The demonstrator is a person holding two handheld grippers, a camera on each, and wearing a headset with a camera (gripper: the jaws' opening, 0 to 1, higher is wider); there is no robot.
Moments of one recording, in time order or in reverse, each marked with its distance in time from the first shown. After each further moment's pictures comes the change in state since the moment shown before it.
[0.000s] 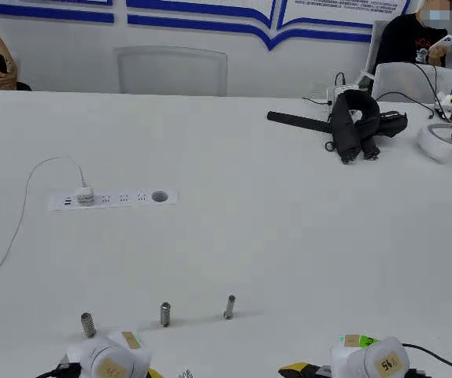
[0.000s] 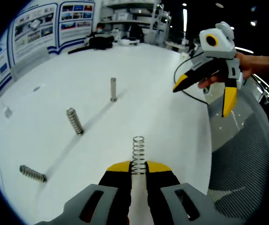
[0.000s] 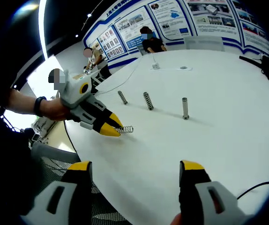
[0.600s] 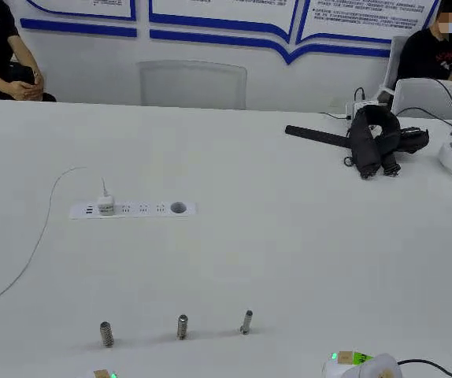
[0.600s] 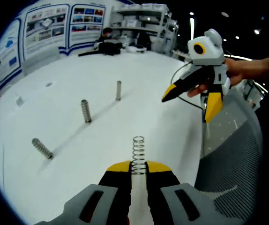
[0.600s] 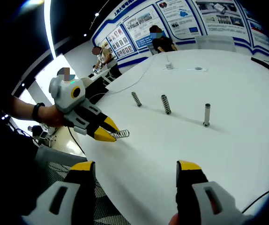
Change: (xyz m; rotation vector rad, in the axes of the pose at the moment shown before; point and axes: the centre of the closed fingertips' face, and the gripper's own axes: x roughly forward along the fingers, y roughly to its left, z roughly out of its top) left arm -0.038 -0.013 -0.015 -0.065 -0.068 0.030; right arm 0.027 0.031 0.014 -0.020 0.004 0.098
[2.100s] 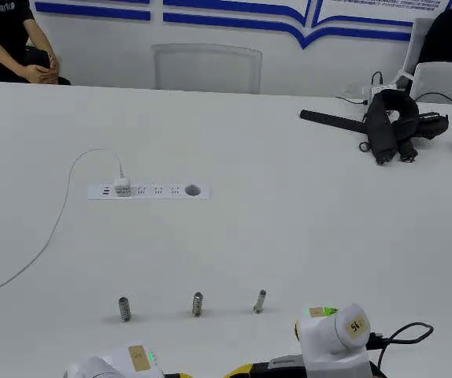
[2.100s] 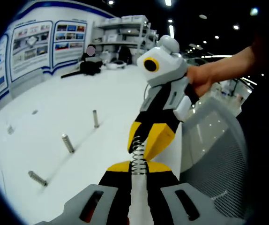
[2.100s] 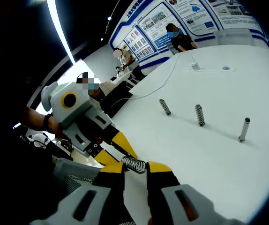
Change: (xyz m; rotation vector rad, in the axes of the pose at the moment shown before) left arm -0.011 -0.046 0.048 0.123 -0.123 -0.118; right arm 0.028 0.042 0.031 0.022 -0.014 0.242
